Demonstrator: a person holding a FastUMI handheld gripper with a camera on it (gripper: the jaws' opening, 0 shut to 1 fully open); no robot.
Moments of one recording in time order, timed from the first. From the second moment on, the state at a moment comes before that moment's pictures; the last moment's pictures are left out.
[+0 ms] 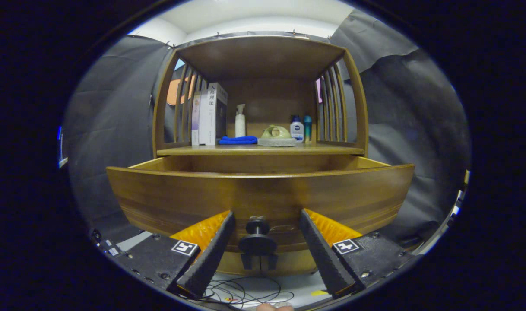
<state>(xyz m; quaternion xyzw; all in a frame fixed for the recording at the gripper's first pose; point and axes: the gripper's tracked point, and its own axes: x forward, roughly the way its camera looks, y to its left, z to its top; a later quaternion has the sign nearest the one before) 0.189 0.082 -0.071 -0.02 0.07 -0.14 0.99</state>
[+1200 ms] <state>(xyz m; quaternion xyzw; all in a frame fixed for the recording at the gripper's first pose) 0.263 0.068 -0.067 -0.02 0.08 -0.15 0.99</state>
